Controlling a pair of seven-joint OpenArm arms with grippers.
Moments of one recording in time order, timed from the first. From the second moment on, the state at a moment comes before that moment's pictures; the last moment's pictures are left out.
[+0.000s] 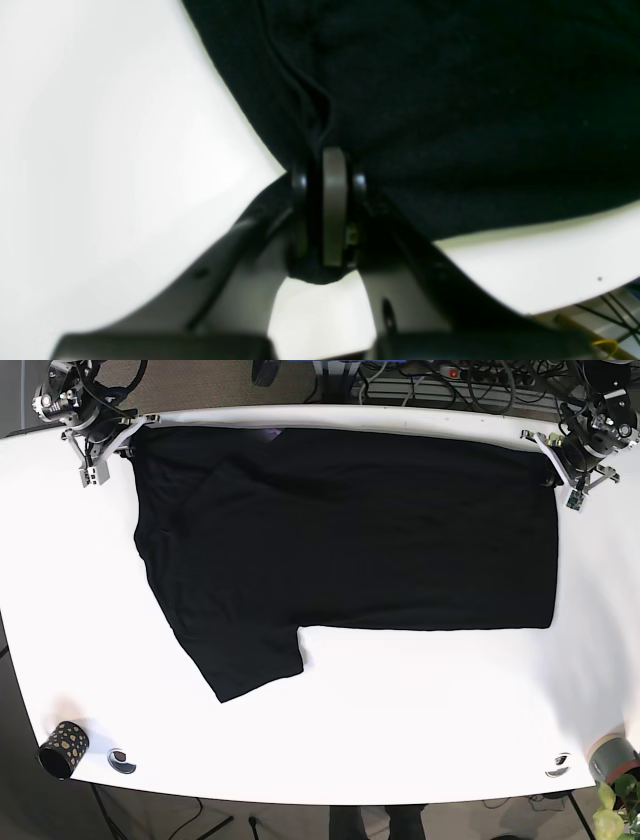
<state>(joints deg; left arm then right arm) 27.4 -17.7 -29.2 93.9 -12.7 -39.5 37.6 -31.3 14.2 36.7 100.5 27.5 32.1 -52.8</state>
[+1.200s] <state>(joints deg) 10.0 -10.6 -29.6 98.7 -9.5 -39.1 40.6 -14.9 14.2 35.2 101.9 25.7 37.5 -53.0</state>
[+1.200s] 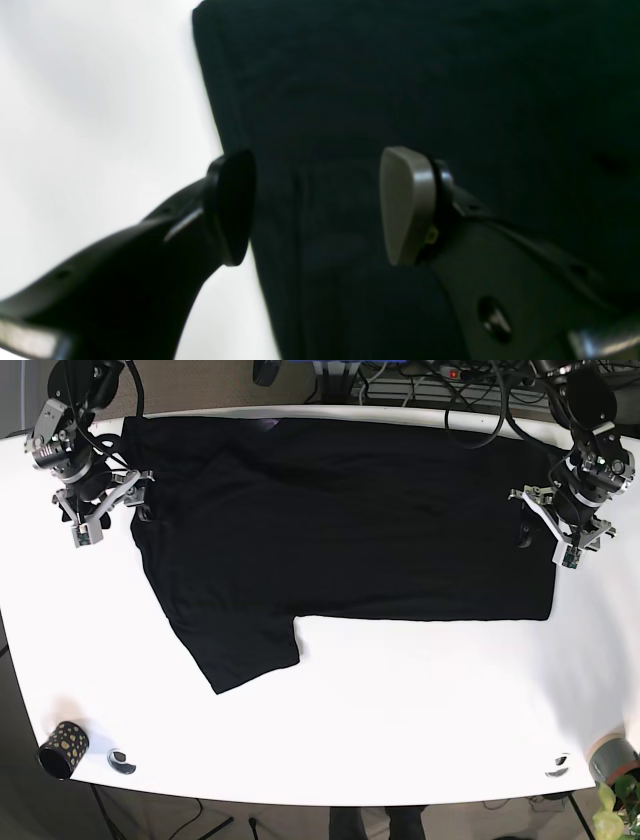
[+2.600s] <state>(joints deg) -0.5 -9.0 -29.7 88.8 -2.5 -39.1 39.9 22.9 12.7 22.4 53.8 3.4 37.5 -38.6</state>
